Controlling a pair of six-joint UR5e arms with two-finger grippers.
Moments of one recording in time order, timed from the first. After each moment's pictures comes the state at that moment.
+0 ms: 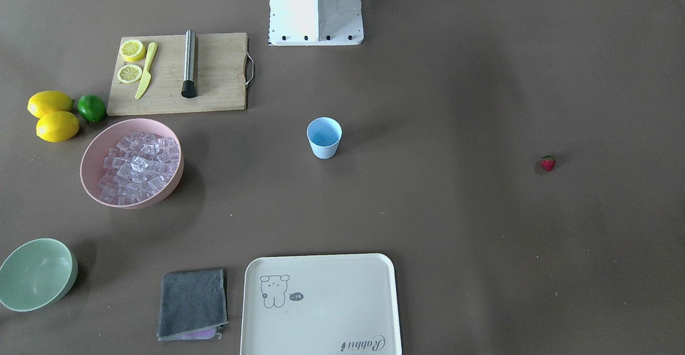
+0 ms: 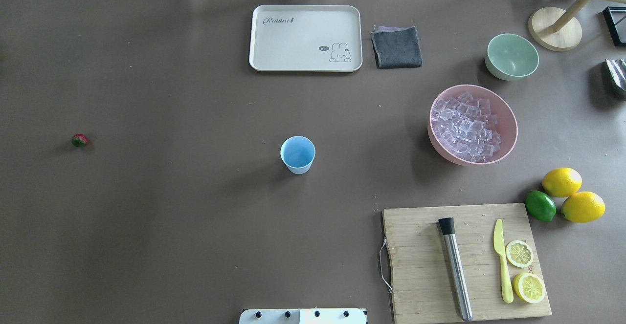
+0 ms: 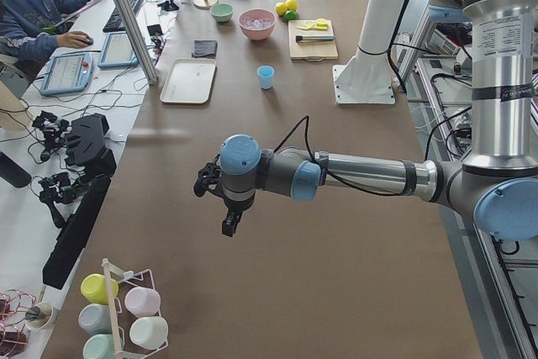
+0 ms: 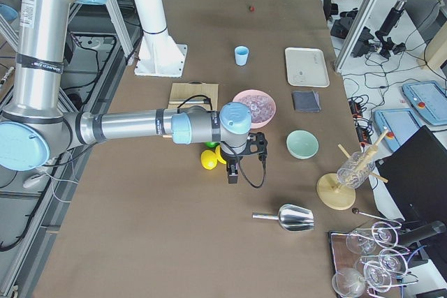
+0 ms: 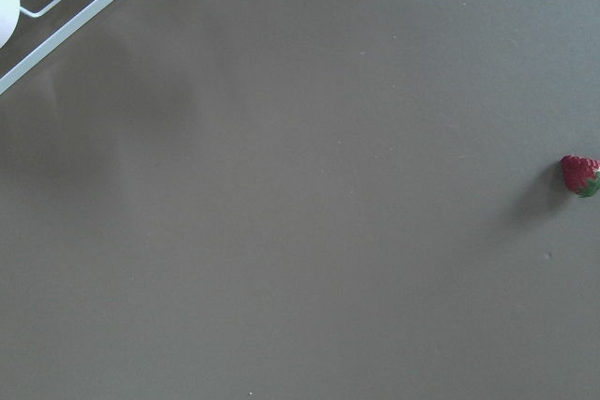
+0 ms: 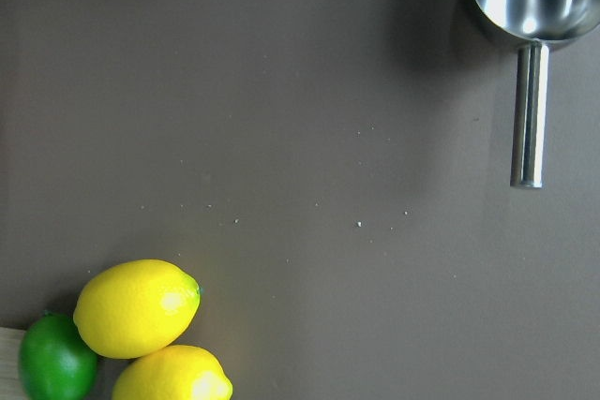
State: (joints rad) left arm -1.52 -1.48 -1.74 -1.76 -2.39 0.12; right arm 1.47 -1.74 1.88 -1.59 2.39 0.02
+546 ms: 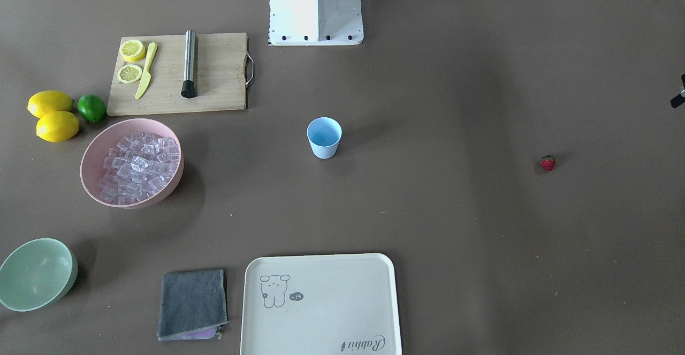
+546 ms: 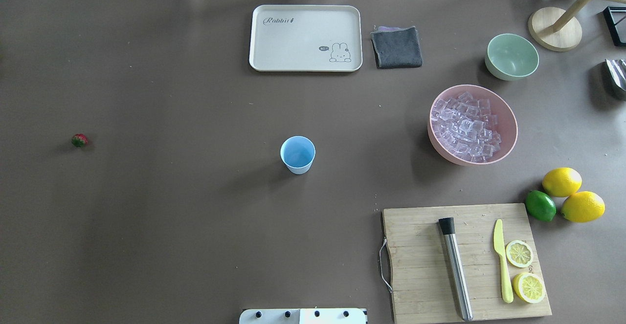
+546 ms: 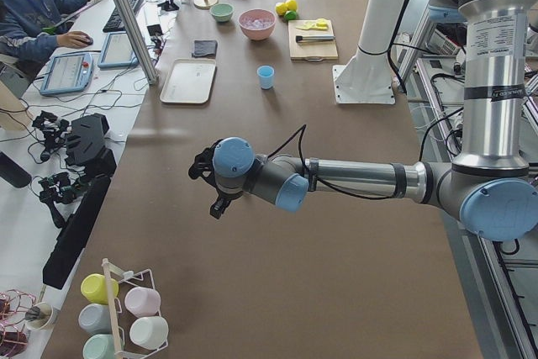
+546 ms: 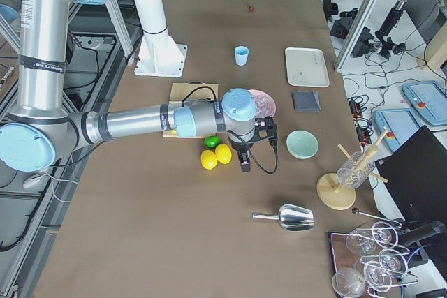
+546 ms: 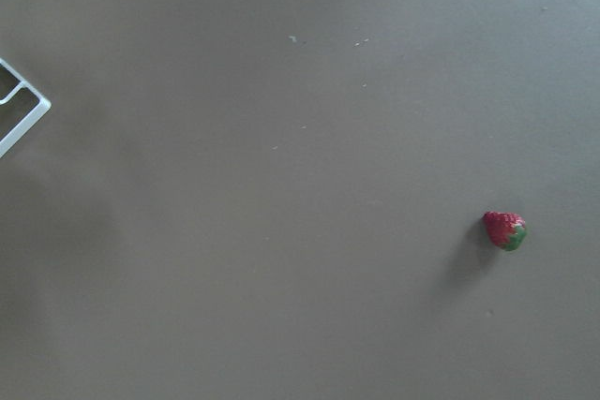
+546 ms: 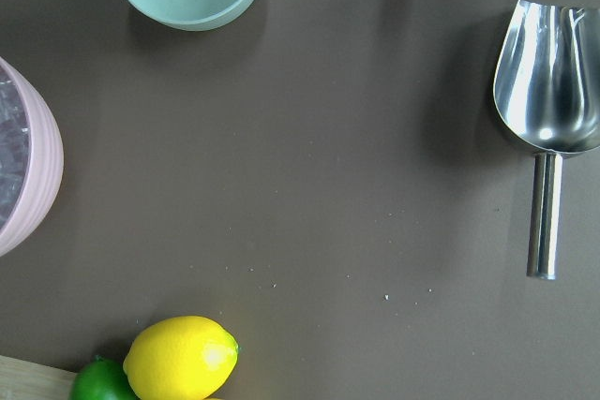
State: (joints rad) left arm -1.50 -1.51 -1.64 -2.00 -2.54 0.11; right arm 1.52 -1.74 1.88 -1.44 2.44 0.04
